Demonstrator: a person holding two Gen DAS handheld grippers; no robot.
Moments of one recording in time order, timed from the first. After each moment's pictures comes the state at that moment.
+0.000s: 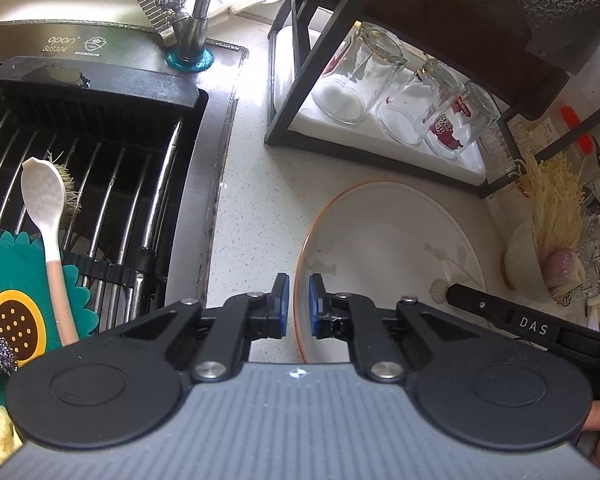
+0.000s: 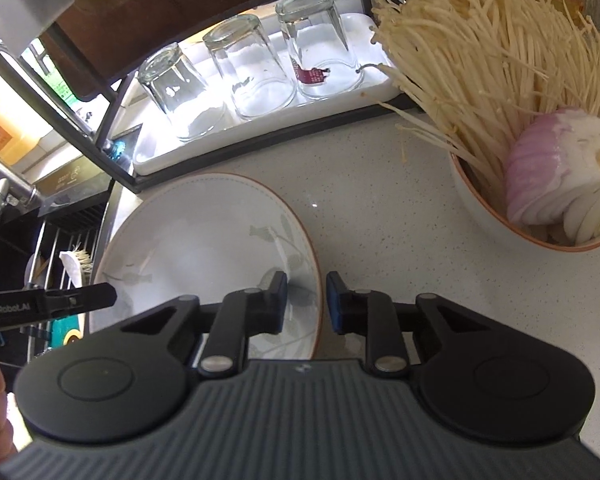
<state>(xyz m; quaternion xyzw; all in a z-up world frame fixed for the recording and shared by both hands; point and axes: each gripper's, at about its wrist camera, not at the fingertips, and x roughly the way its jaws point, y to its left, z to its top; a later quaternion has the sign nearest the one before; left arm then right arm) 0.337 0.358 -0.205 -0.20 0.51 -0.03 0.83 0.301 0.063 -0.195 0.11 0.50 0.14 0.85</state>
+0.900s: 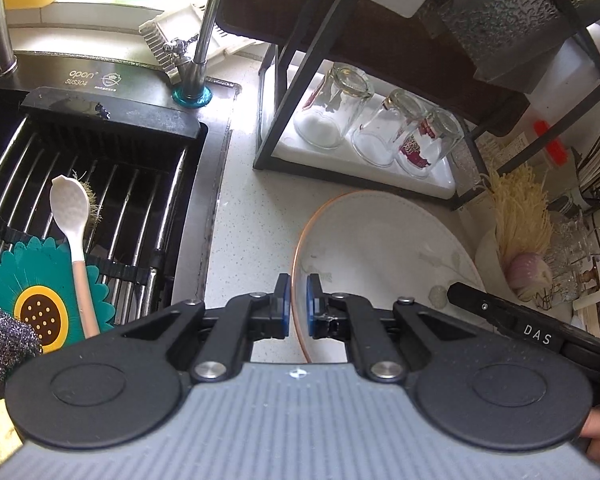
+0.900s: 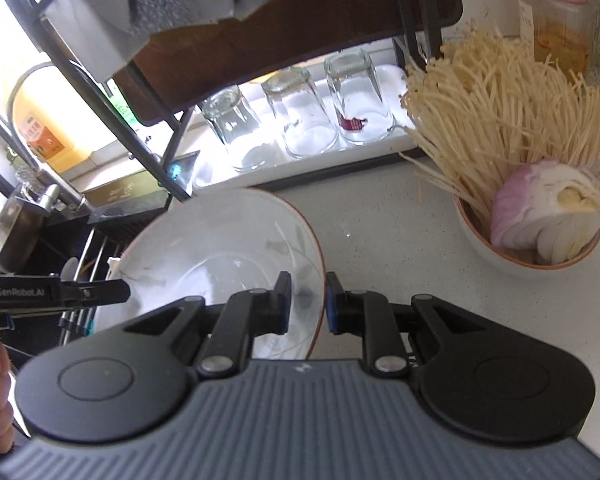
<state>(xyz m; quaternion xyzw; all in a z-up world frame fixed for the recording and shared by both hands) 0.300 0.353 -0.154 -0.20 0.48 -0.03 0.85 0.268 0.045 -0.152 0.12 0.45 0.19 0.87</state>
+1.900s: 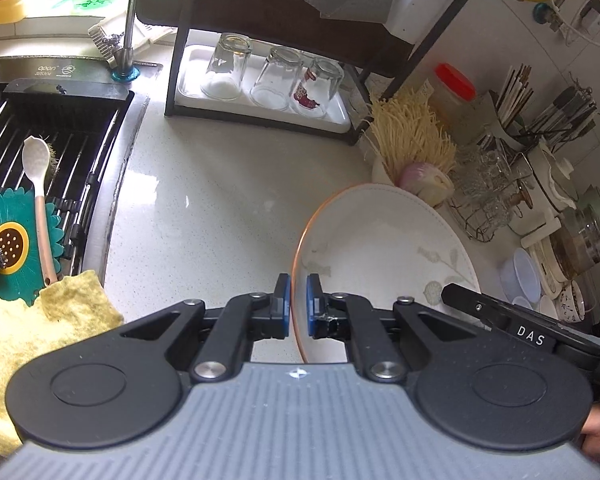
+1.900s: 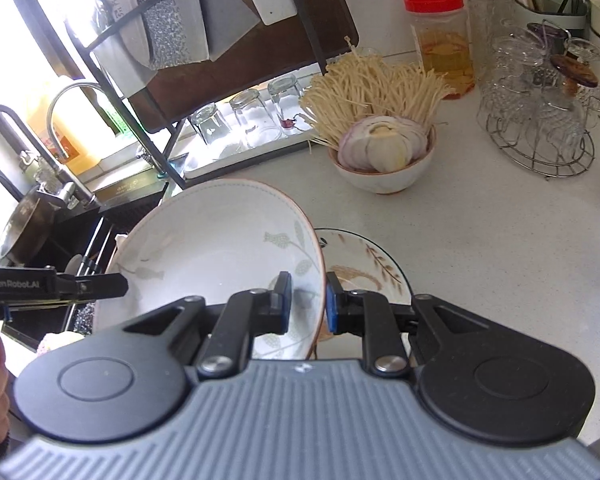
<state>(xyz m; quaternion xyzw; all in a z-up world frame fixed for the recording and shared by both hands) 0.187 0.244 -0.114 -0.18 0.46 -0.08 0.86 0.143 -0.053 -0.117 0.13 0.41 0.16 0.89</state>
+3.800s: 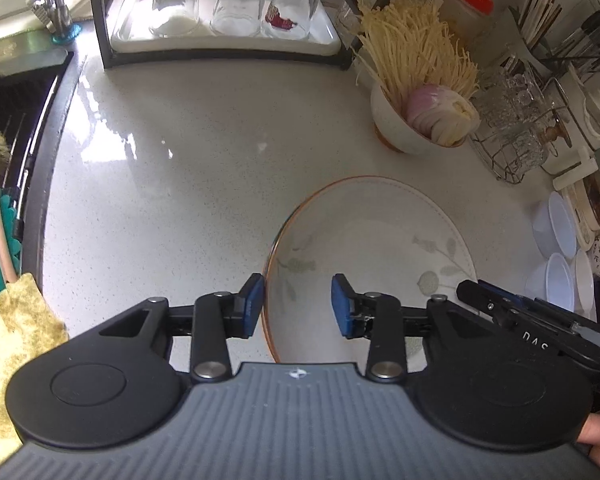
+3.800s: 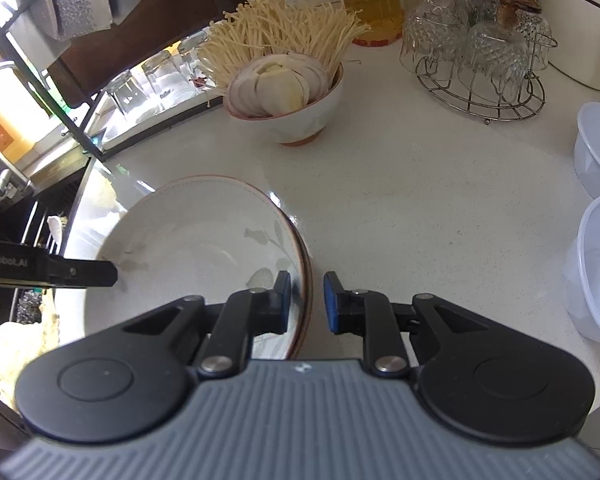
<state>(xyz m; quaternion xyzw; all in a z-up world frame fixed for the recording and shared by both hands) 0.254 0.182 -0.157 -0.12 0.55 -0.09 0.82 0.158 -0.089 -0.165 0.12 0.47 0.09 0.87</state>
